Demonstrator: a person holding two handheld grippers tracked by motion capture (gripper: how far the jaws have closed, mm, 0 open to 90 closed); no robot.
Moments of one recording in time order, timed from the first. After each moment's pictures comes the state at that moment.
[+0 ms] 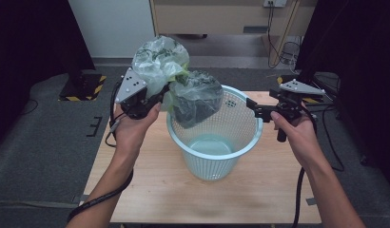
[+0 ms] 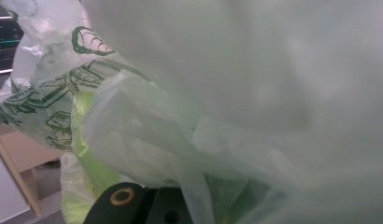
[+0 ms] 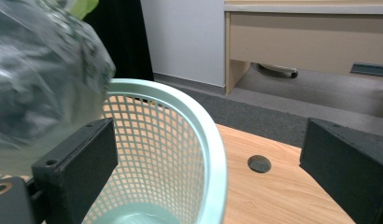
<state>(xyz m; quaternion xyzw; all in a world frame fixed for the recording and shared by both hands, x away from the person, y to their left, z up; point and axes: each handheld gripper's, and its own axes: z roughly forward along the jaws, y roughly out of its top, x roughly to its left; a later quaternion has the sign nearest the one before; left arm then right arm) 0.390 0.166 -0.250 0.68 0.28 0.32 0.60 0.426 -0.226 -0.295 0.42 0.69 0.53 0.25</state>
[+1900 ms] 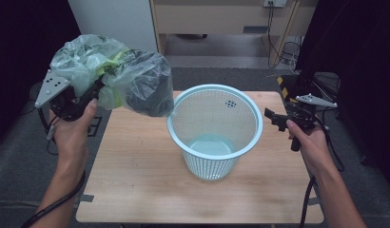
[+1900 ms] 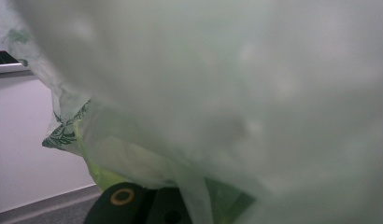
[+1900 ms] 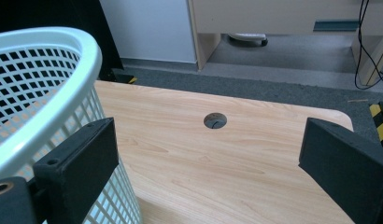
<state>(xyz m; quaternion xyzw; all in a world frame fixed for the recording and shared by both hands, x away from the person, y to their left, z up) 0.368 0.297 -0.241 0.61 0.36 0.39 0.58 0.438 -0.286 -0.351 0.50 0.67 0.49 0.25</state>
